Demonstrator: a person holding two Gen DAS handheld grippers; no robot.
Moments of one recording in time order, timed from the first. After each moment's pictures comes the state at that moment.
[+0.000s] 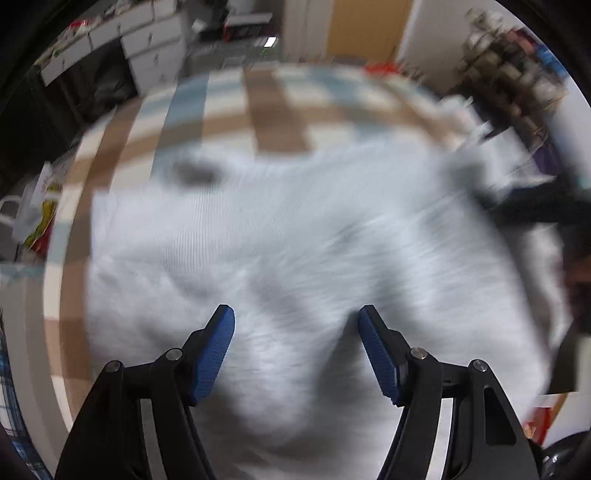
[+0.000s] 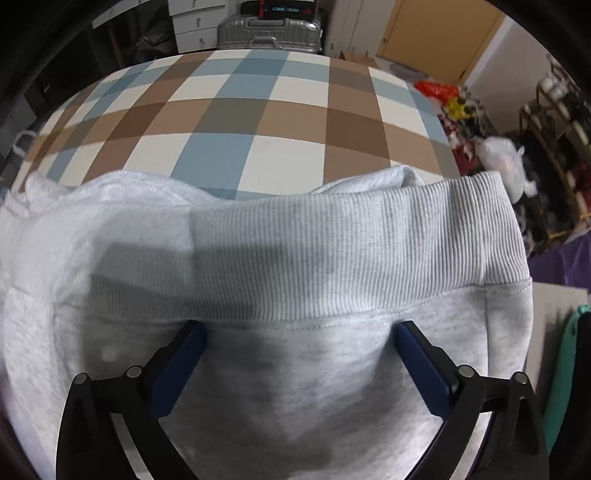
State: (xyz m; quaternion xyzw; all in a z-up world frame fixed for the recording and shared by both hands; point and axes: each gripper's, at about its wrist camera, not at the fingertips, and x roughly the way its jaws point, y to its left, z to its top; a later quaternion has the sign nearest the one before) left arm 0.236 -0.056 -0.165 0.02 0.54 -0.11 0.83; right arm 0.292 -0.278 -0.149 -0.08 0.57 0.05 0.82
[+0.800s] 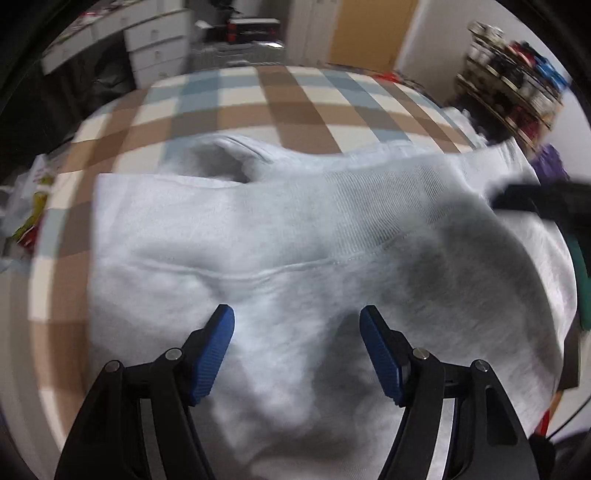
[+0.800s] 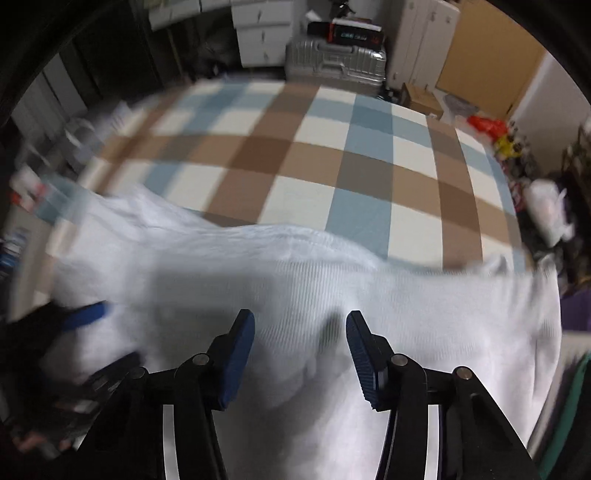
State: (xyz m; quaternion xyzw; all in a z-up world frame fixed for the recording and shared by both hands) left arm 0.229 -0.023 -0.158 0.00 0.50 -0.11 0.86; right arm 0.264 -0.188 -0.096 -0.07 0.54 0.16 0.83
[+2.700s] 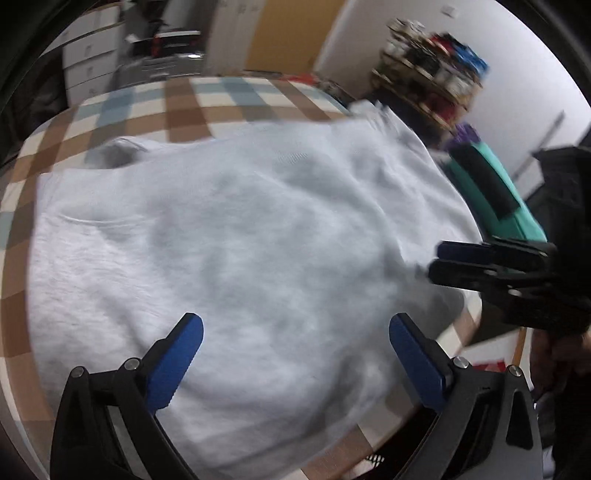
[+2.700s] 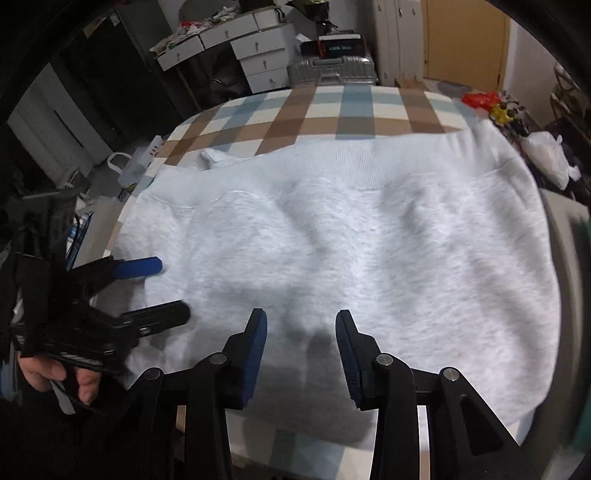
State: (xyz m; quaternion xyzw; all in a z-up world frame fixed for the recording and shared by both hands) left arm 0.165 -0.069 -0.154 -0.01 0.49 -0.29 0.82; right arm 0.136 -0.233 -0.102 0.01 0.51 0.17 0.85
